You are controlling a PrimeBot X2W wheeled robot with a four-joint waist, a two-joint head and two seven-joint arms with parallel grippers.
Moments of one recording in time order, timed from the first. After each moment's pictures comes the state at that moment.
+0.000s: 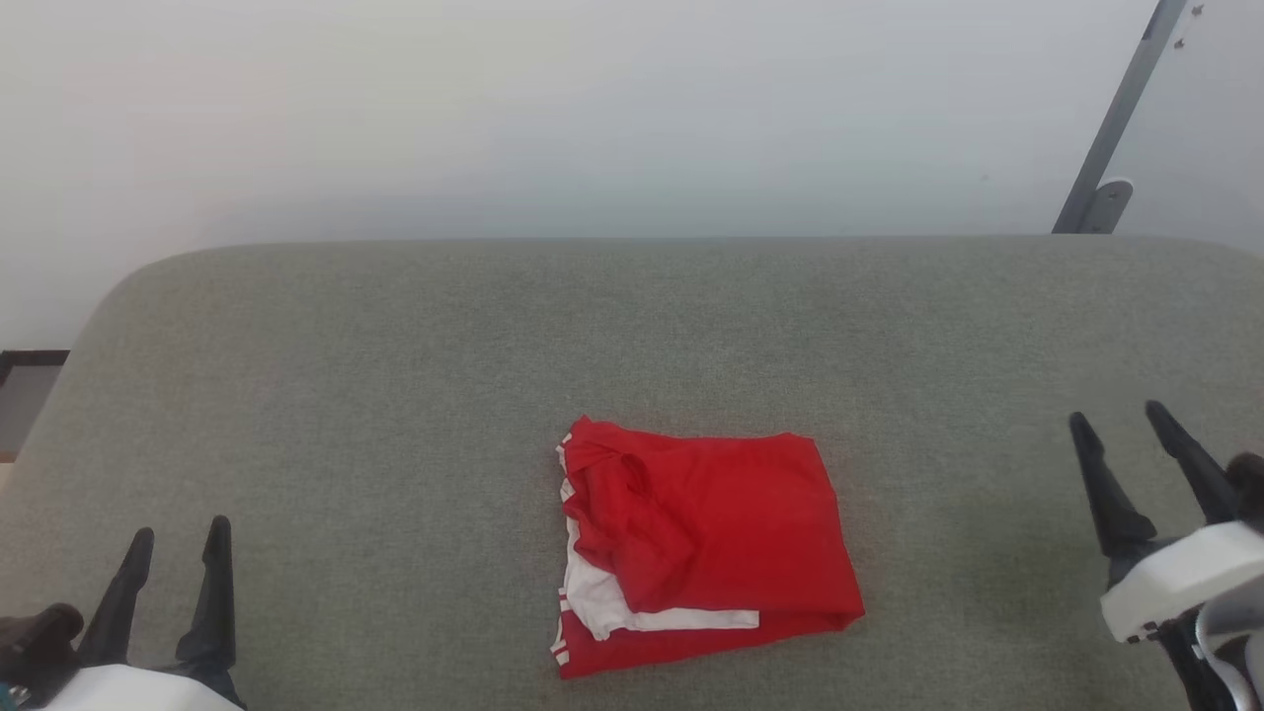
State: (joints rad) left arm 0.08 0.43 -0.01 0.16 -0.63 -0.02 -0.26; right arm -0.14 -0.42 0.09 0.27 0.45 0.13 -0.18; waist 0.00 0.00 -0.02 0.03
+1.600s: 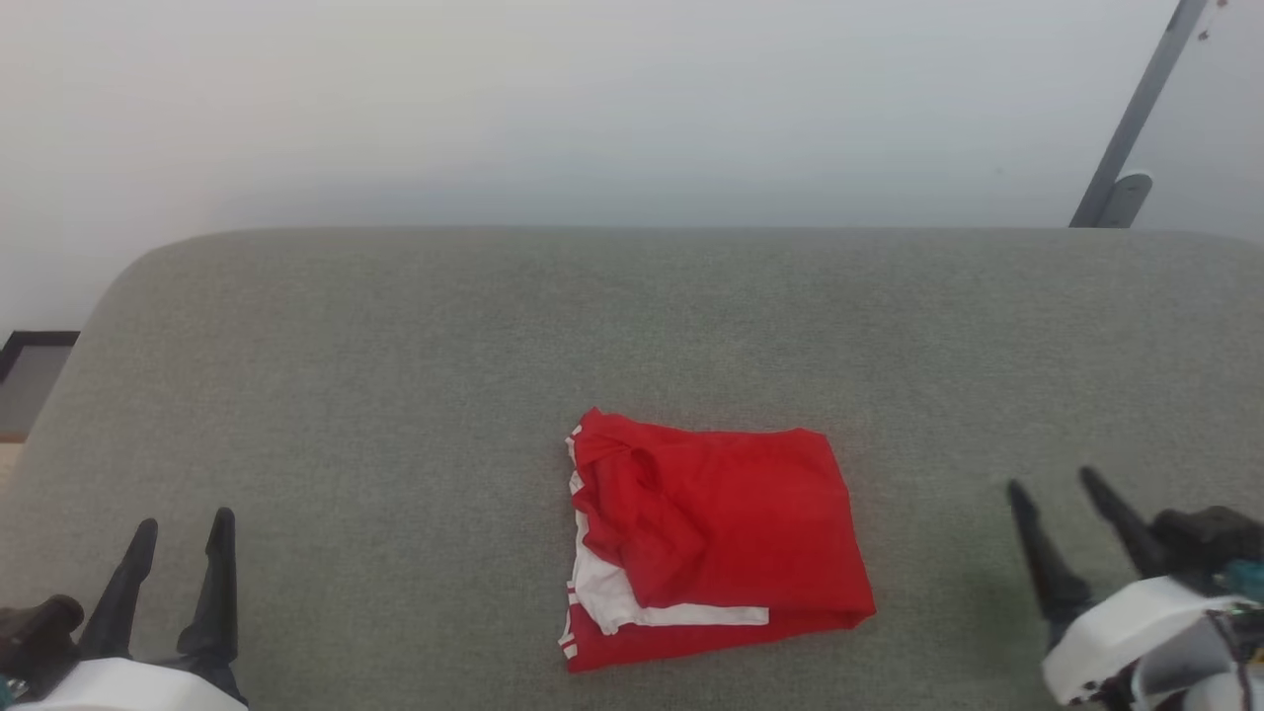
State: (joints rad) left arm 0.08 0.45 -0.03 0.12 -0.65 -0.01 -0.25; right arm -0.06 -0.35 0.10 0.25 0.40 0.13 -0.15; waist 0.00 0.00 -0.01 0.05
